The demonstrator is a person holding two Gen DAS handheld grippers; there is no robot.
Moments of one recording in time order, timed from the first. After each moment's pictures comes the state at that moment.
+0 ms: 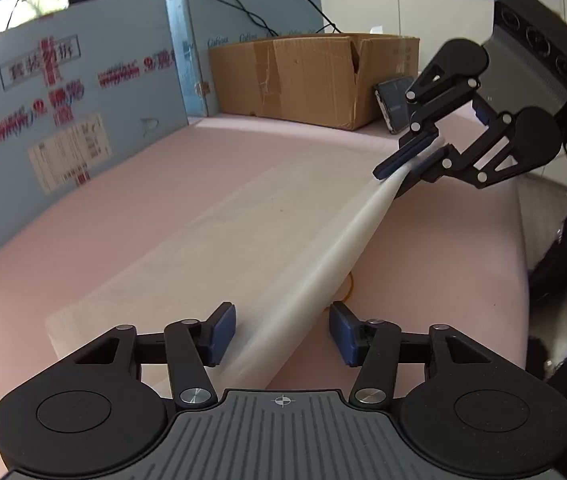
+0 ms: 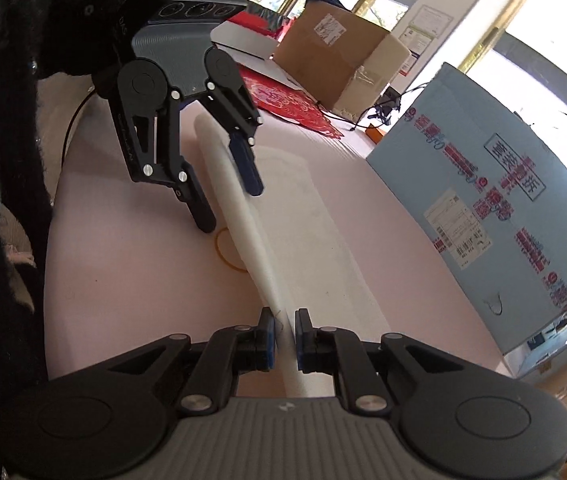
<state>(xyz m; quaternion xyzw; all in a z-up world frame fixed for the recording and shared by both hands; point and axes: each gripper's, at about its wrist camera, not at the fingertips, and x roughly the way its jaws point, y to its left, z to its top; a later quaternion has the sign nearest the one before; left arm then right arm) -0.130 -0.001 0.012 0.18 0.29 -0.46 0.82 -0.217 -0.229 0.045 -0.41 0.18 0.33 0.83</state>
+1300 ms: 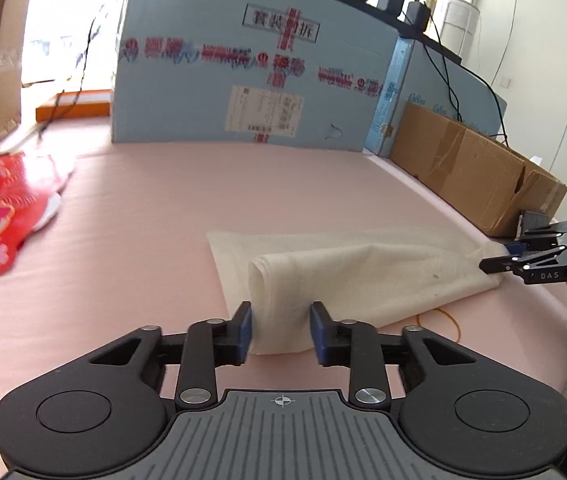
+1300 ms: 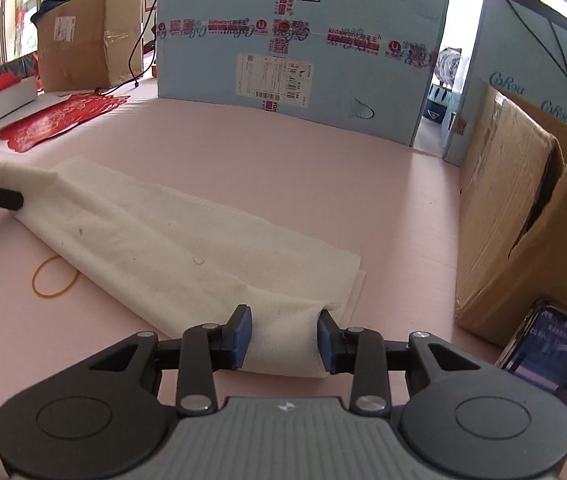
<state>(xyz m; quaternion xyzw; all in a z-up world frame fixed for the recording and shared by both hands) -0.139 0.081 0.024 -0.01 0.27 -0.25 0.93 -0.153 -0.291 0.042 -0.14 0.30 0.12 0.94</state>
